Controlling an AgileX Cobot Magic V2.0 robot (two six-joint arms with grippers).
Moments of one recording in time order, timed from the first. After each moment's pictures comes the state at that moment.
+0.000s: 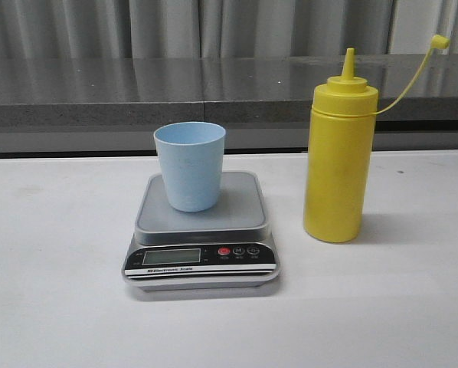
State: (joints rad) left arm -0.28 0.16 -0.50 -0.06 0.71 -0.08; right arm 0.01 -0.02 0.03 0.13 0.03 0.00
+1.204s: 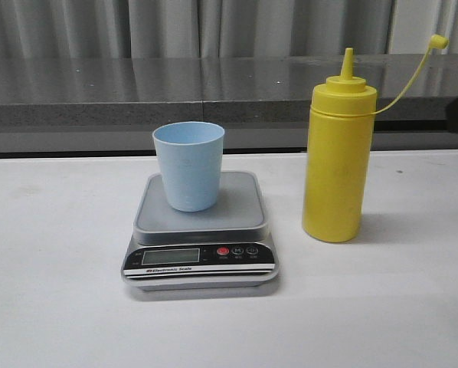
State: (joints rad) left arm -0.28 0.10 -0.48 -0.06 0.69 -0.08; right arm 0.27 0.95 -0.36 0.09 -0.10 0.00
